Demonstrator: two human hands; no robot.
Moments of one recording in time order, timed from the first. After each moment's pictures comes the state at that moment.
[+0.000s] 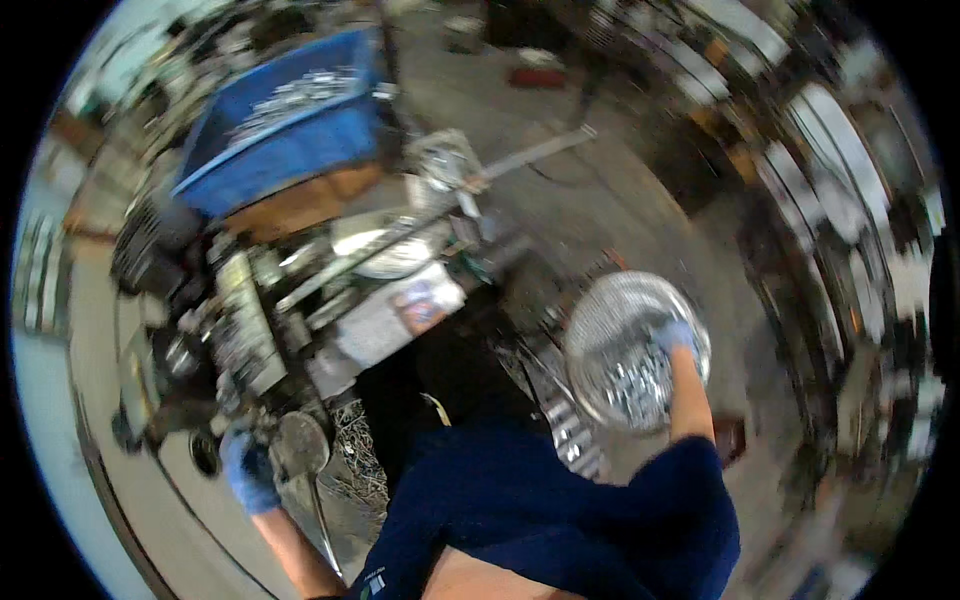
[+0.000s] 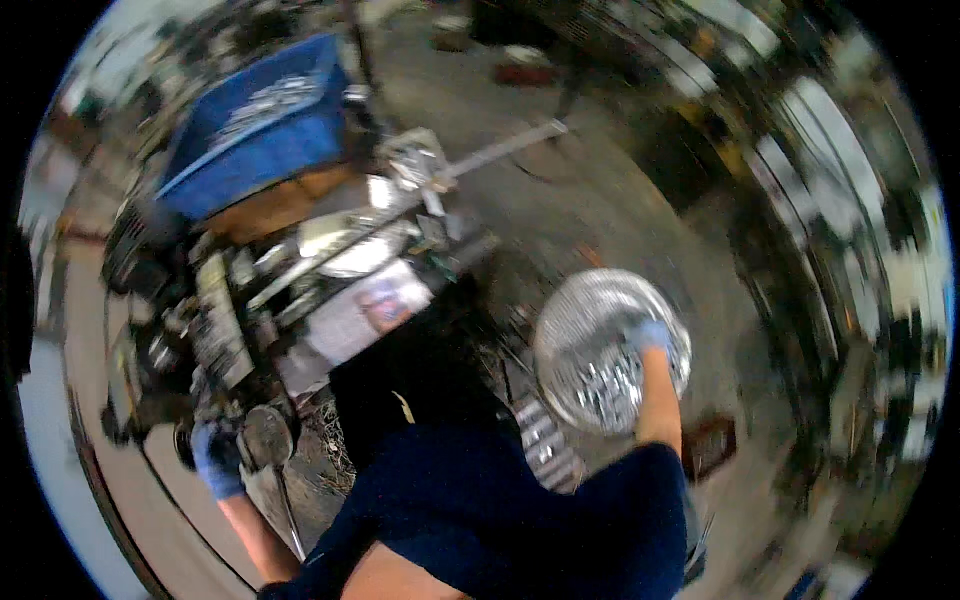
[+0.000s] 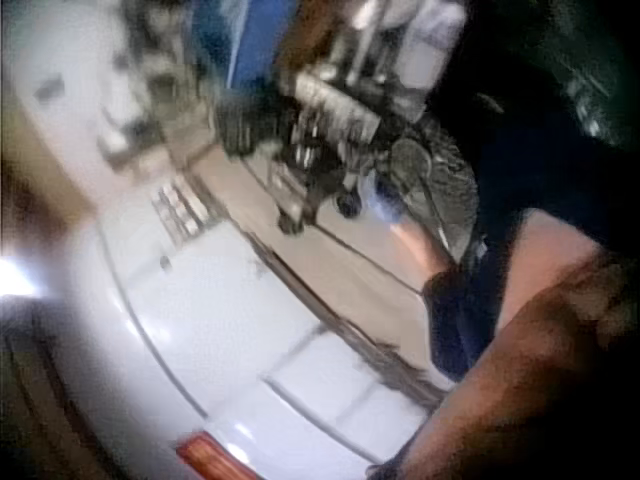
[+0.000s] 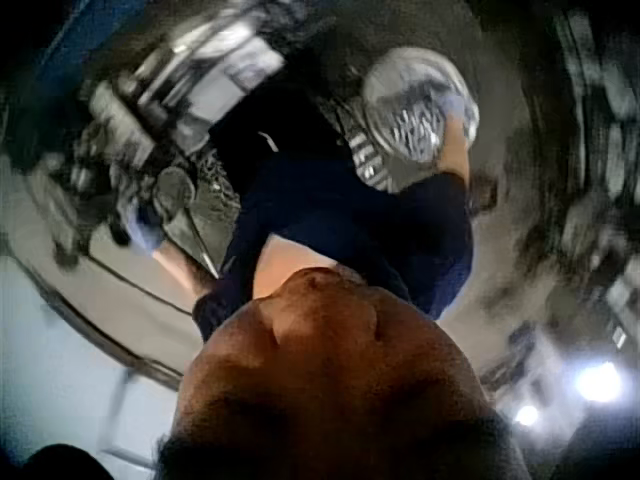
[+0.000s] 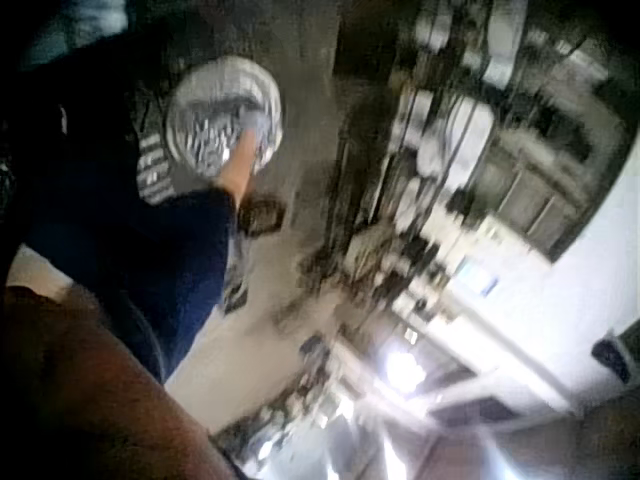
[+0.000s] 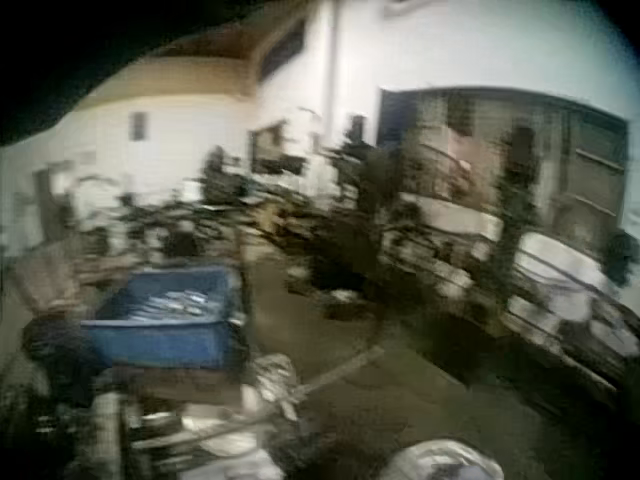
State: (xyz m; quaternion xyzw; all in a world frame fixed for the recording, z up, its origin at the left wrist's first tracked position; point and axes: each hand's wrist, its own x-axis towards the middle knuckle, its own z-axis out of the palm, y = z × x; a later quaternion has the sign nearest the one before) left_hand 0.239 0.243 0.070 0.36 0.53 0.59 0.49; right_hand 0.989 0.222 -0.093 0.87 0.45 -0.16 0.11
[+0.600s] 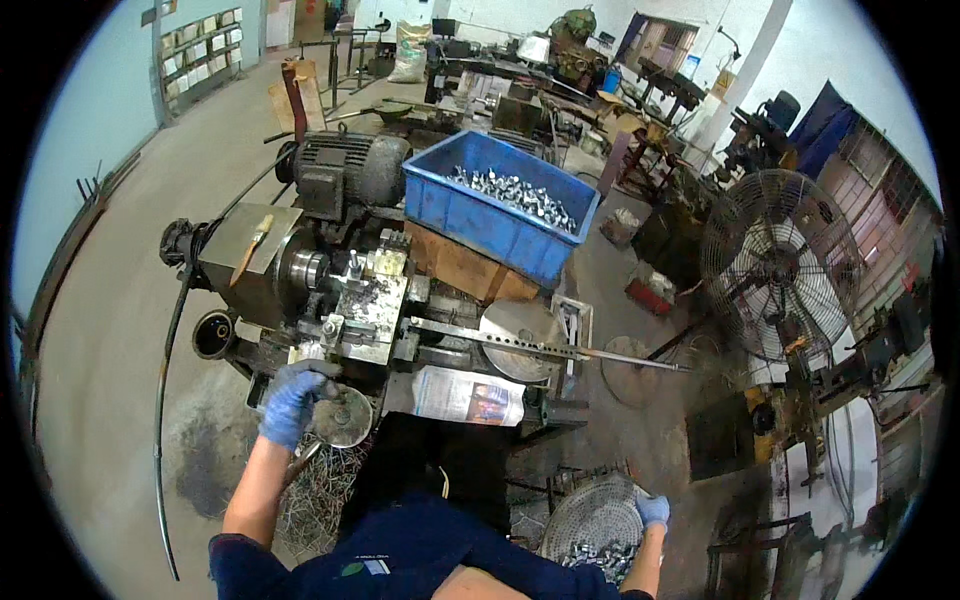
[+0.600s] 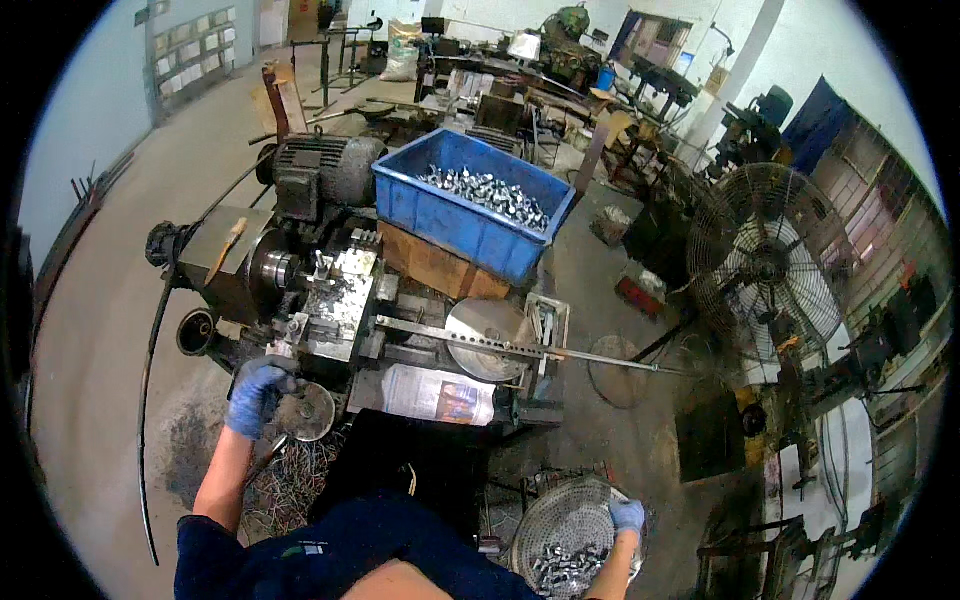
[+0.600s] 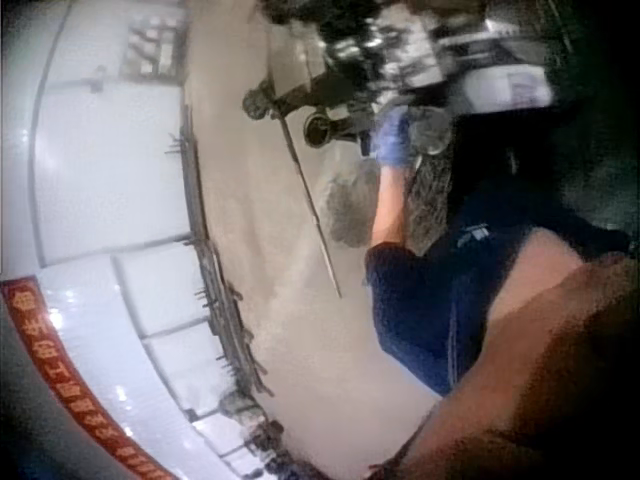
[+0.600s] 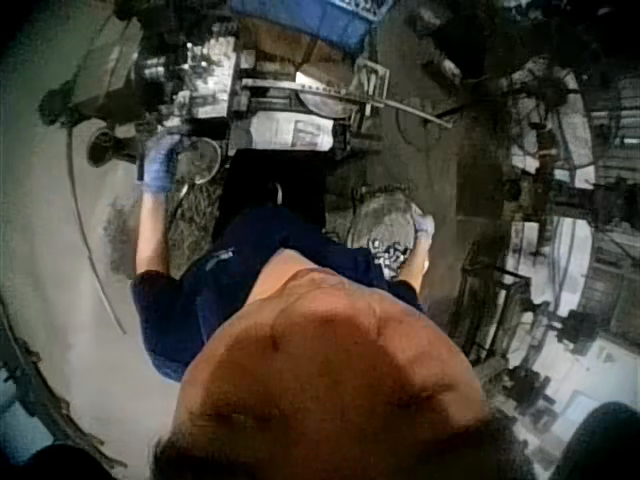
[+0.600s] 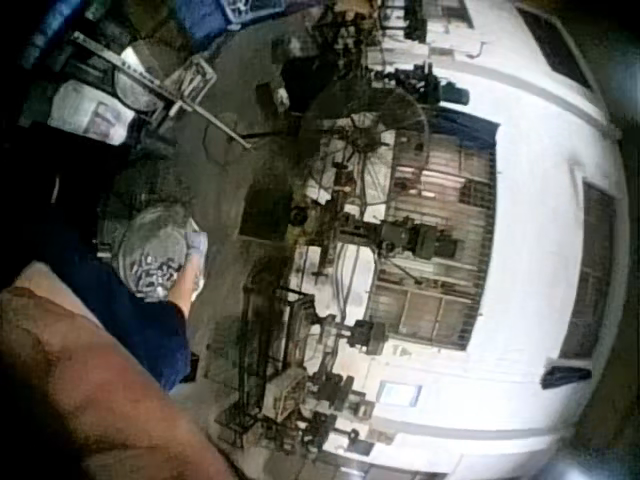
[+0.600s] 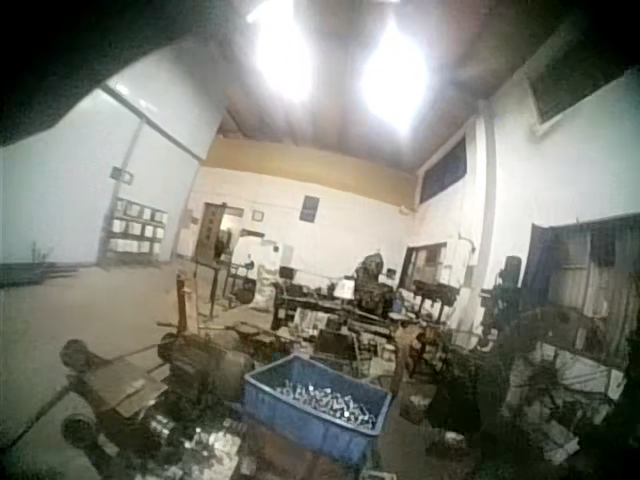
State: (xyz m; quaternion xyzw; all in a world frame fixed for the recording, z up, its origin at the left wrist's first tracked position) left_hand 0.266 0.233 0.093 0.32 0.48 0.65 0.50; right_hand 0.978 0.286 -0.071 0.88 0.47 -0.06 -0.05
